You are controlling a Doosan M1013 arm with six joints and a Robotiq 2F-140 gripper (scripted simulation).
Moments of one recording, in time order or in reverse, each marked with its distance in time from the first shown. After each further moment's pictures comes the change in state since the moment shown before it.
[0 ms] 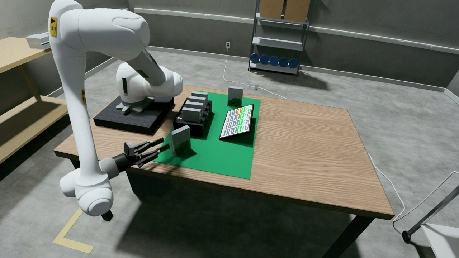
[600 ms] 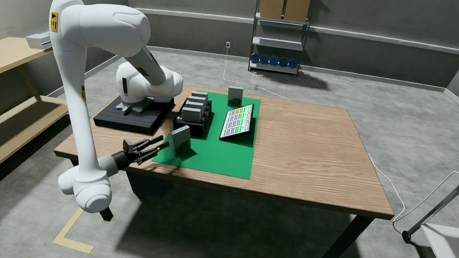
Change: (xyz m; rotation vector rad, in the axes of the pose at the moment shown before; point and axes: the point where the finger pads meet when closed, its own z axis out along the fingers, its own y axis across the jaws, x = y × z) arm 0.016 0.000 0.000 0.000 0.000 0.000
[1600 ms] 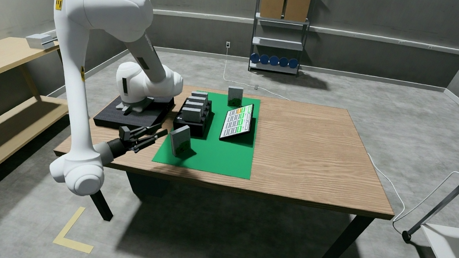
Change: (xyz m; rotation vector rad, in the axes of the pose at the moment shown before) arm 0.073 0.000 0.000 0.000 0.000 0.000
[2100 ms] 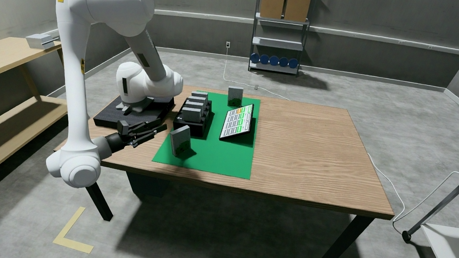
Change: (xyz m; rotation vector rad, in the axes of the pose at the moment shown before) arm 0.029 0.000 0.000 0.000 0.000 0.000
